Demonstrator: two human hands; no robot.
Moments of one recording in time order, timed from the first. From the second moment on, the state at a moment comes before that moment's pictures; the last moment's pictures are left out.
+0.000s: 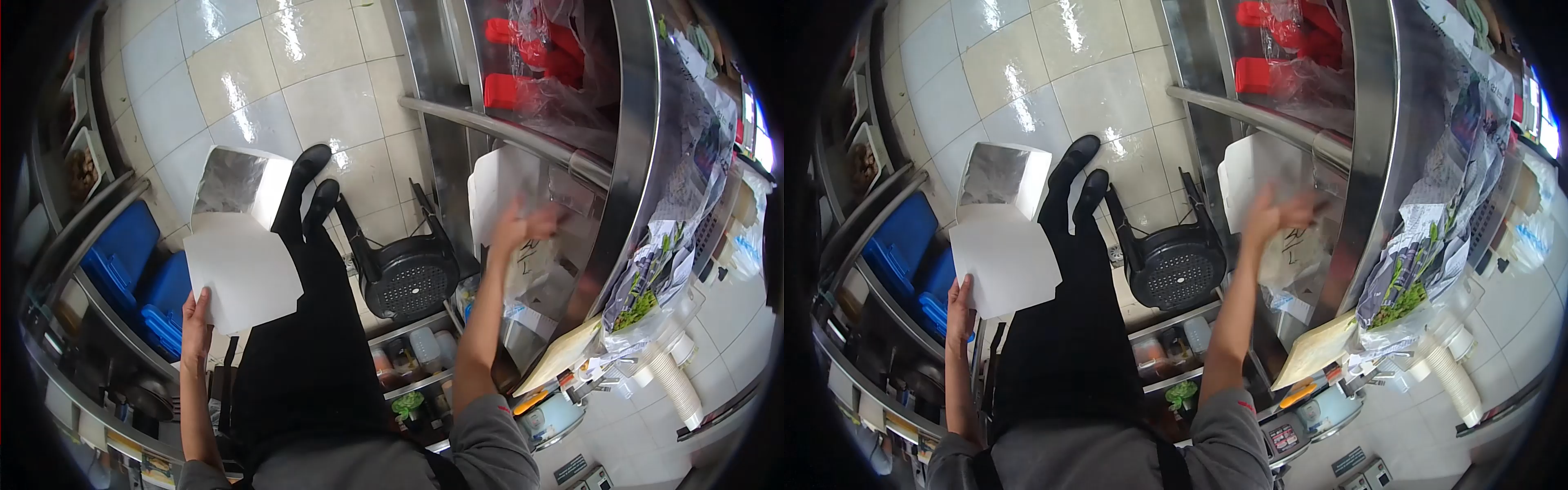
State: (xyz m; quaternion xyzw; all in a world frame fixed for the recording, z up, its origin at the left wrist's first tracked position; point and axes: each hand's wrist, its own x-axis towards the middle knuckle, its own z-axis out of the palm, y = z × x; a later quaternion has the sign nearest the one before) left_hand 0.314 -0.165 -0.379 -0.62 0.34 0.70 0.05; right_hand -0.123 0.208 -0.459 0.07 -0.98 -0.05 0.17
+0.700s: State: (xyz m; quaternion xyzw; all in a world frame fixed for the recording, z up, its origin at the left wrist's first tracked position) left_hand 0.339 -0.135 -0.265 -0.58 0.66 0.45 -0.19; right_hand -0.120 0.193 -0.451 0.14 -0.99 -0.02 -0.08
